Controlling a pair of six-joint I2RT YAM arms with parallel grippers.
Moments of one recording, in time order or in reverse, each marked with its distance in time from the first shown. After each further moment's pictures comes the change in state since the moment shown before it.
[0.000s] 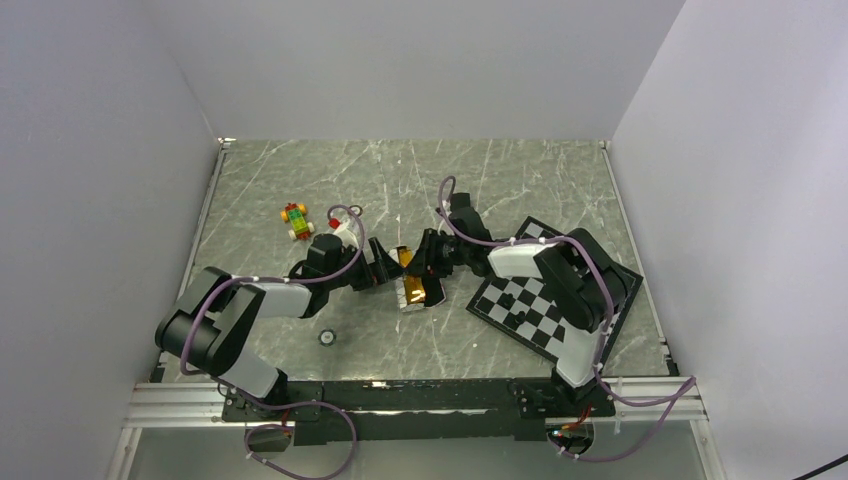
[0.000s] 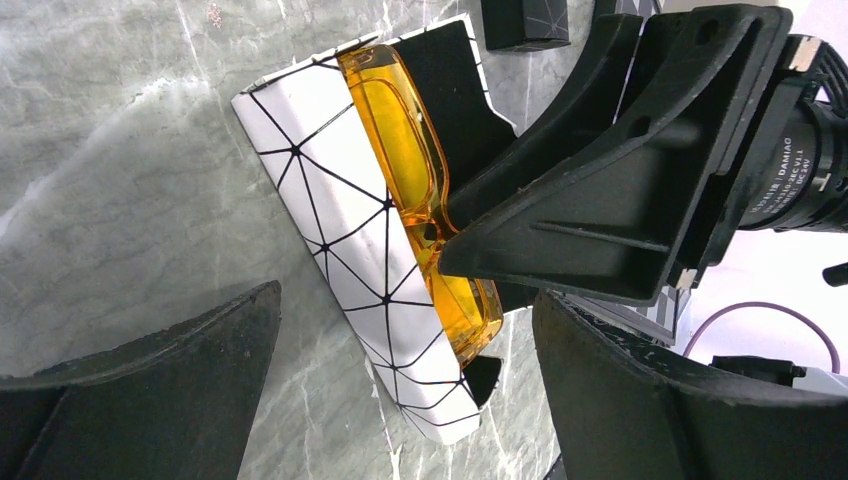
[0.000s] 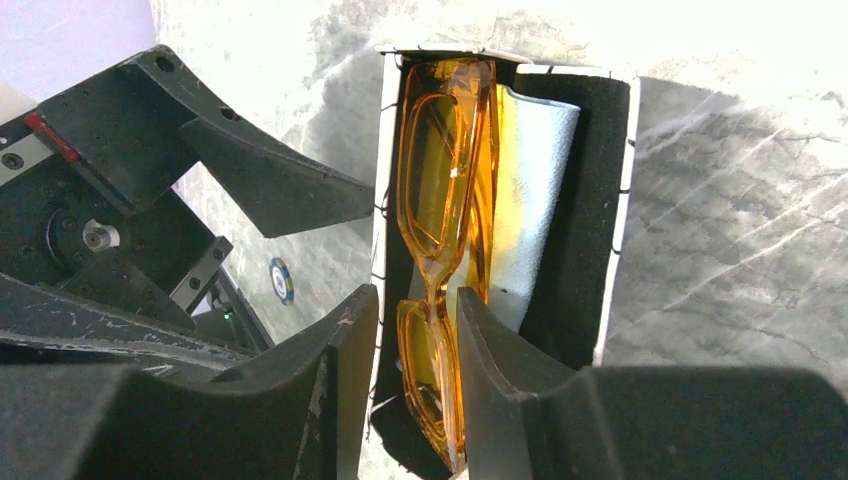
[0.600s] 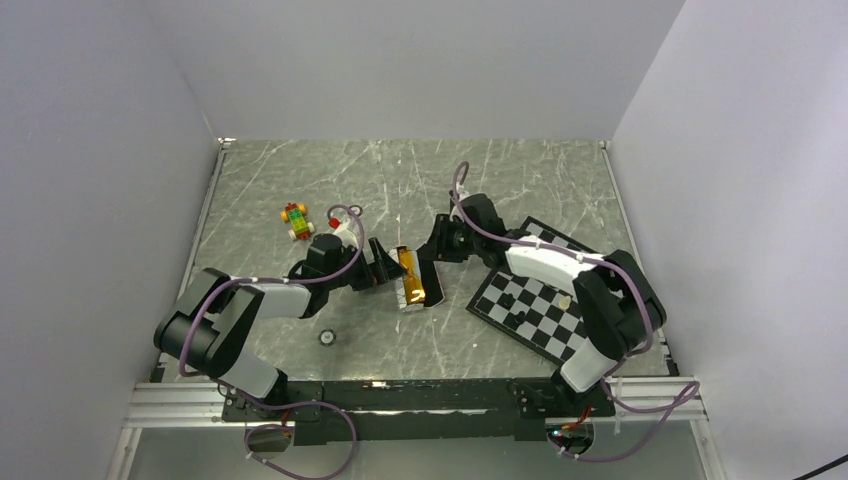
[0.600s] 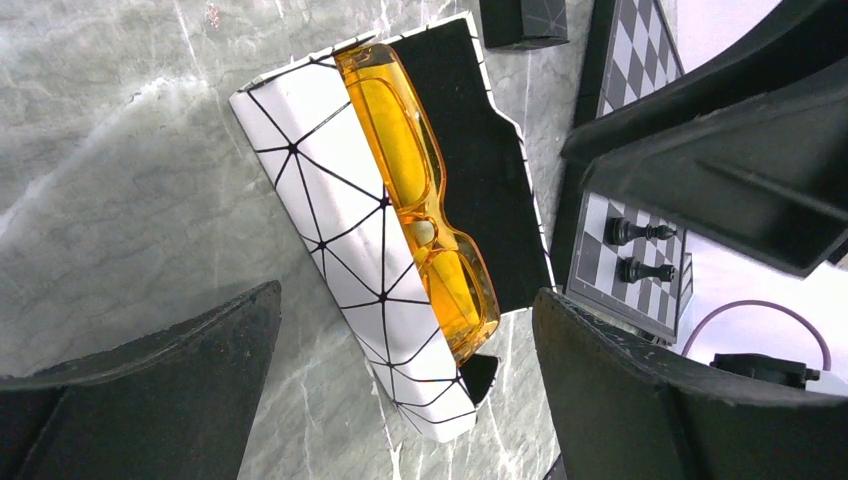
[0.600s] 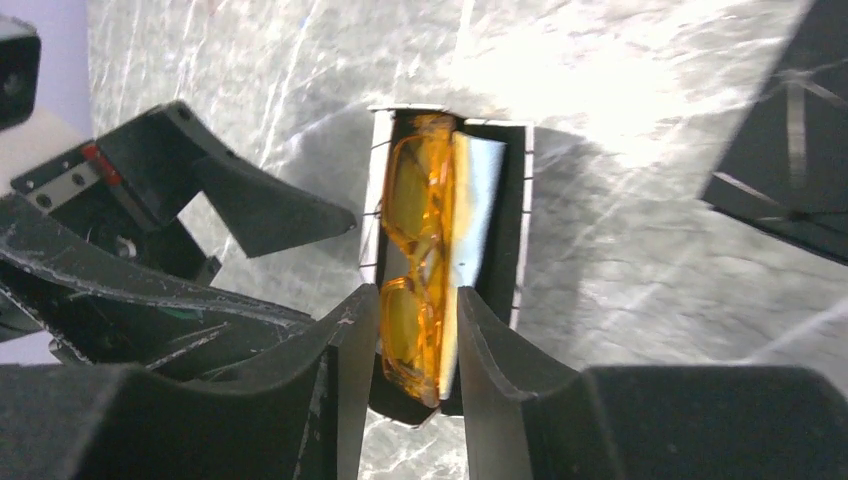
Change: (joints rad) left arm -0.001 -0.010 0.000 -0.006 0.000 0.003; right arm -0.006 -0.217 0.032 -0.237 0.214 -0.150
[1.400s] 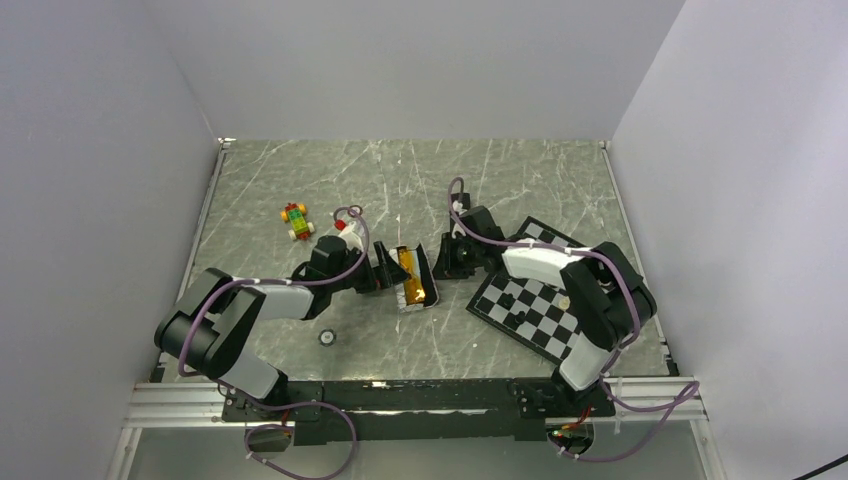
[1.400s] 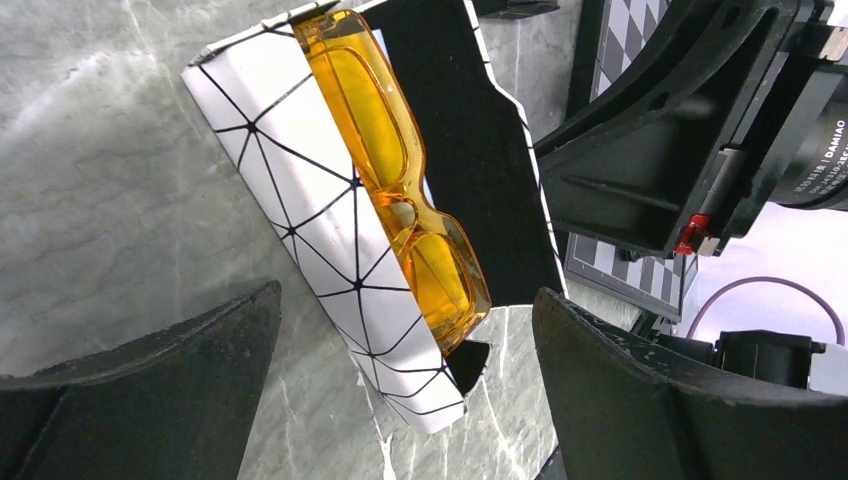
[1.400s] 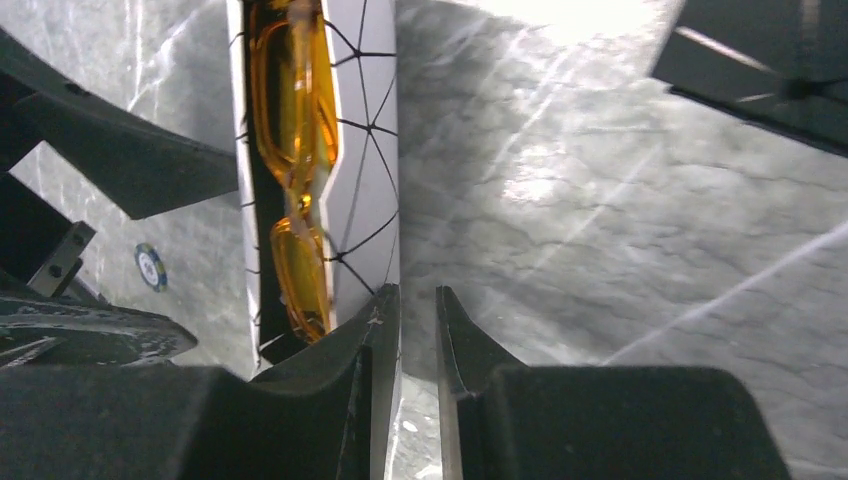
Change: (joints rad) left arm -0.030 0.000 0.000 -0.008 0.005 0.016; right arm -0.032 0.053 -0.050 -0.094 -0.018 -0.061
